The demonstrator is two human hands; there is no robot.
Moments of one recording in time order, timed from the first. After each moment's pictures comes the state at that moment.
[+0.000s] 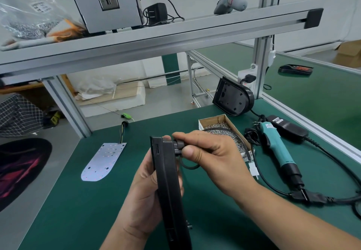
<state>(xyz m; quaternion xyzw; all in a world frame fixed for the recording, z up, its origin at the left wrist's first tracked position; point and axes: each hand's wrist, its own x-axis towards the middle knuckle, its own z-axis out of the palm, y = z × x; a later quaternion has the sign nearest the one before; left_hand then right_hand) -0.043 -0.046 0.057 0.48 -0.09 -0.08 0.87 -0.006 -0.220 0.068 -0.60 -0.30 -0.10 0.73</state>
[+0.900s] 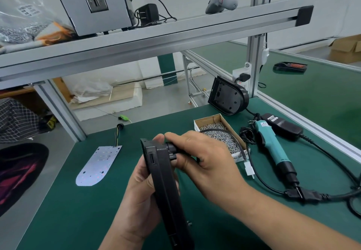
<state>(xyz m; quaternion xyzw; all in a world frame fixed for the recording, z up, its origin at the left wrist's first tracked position) -0.050 -0.054 0.062 0.49 -0.05 -0.04 0.87 -0.019 -0.217 0.079 -0.76 -0.33 -0.27 0.49</state>
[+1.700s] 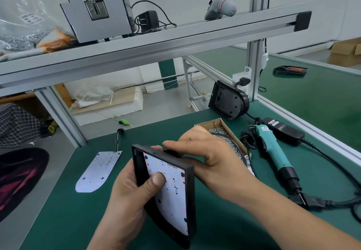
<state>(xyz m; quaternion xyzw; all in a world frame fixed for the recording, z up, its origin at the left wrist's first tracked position) -0.034 -0.025 0.058 0.60 -0.12 0.02 0.79 -0.001 -0.237 0.085 -0.77 -0.36 -0.18 0.50</state>
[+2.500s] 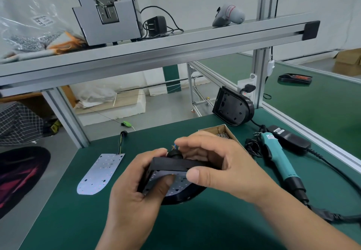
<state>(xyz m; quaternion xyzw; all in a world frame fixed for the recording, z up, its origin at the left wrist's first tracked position) -0.041 -0.034 0.071 0.78 -0.21 0.33 0.49 -0.002 -0.252 0.090 -0.64 -0.33 0.01 0.70</state>
